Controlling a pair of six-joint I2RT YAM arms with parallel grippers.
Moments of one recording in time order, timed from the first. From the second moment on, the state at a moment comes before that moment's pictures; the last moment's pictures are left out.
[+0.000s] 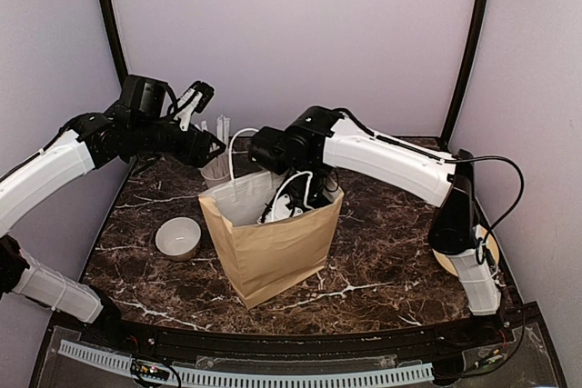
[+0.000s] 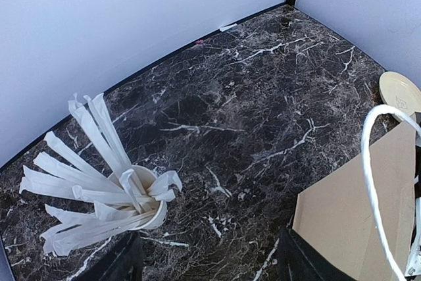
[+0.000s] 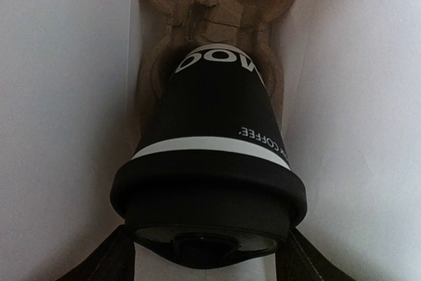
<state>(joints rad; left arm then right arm) -0.55 1.29 1.29 -0.57 0.08 0.06 1.08 2.26 2.32 -1.57 0.08 -1.16</state>
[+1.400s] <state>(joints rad) -0.61 1.35 1.35 -0.69 0.58 0.07 1.10 2.00 2.07 -1.29 -0.05 -0.94</state>
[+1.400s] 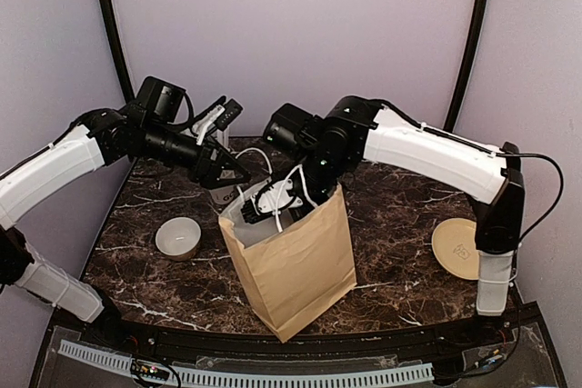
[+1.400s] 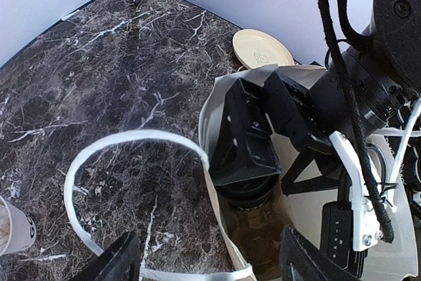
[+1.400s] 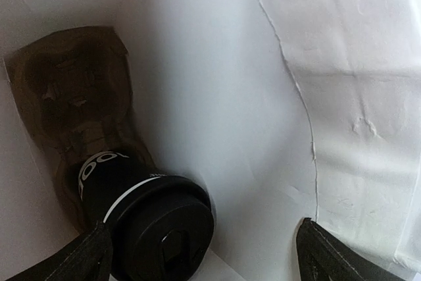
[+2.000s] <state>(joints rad) -0.62 1.34 1.40 -0.64 0.48 -0.16 1.10 1.85 2.01 -1.25 -0.08 -0.91</state>
